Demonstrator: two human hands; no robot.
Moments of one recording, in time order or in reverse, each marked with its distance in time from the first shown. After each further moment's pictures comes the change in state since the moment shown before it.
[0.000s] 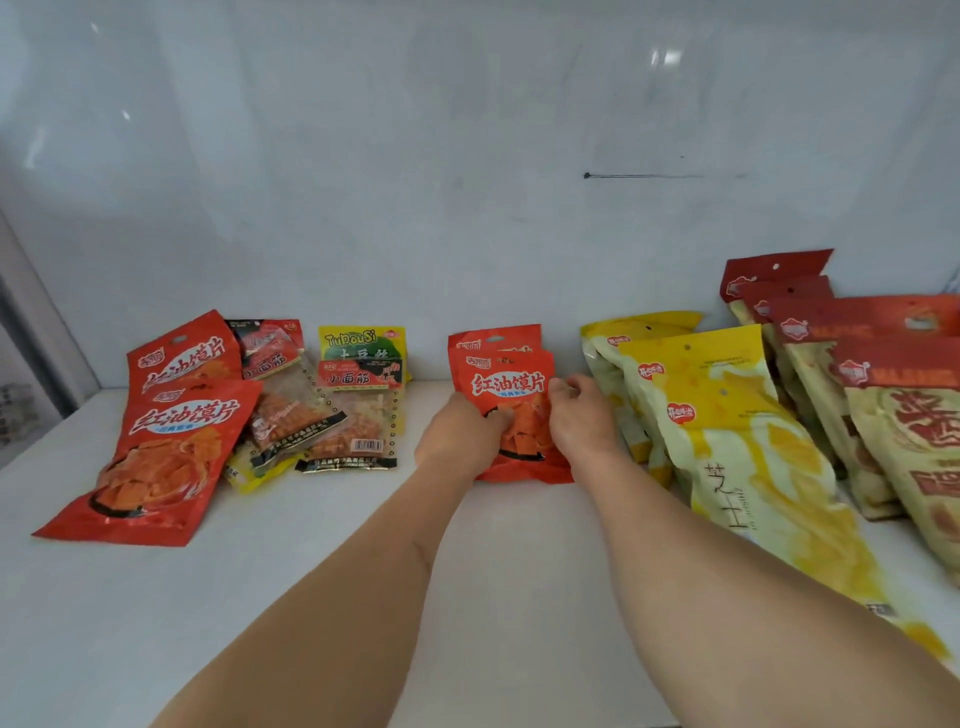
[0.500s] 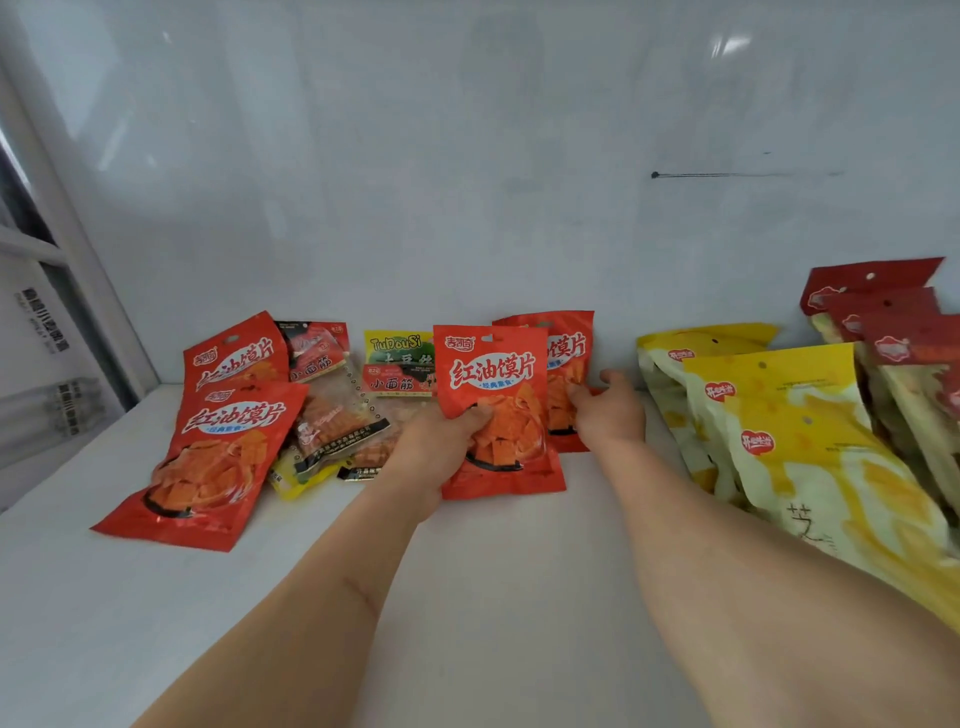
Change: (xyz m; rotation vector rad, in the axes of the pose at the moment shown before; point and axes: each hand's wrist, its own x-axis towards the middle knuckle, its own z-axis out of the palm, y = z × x) left_hand -0.004 -0.031 -0.058 -0.741 -0.056 -0.181; right_hand 0.034 -0.010 0.033 -0.064 -0.051 0.004
